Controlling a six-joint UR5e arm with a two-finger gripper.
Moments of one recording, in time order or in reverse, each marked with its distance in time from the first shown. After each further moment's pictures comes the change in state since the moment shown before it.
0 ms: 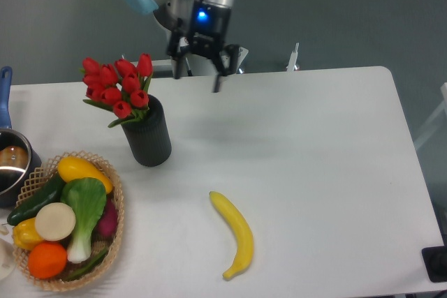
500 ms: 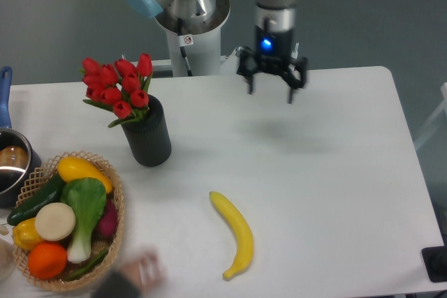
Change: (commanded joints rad) arm -0.011 -0.423 0.307 -0.005 0.305 0.178
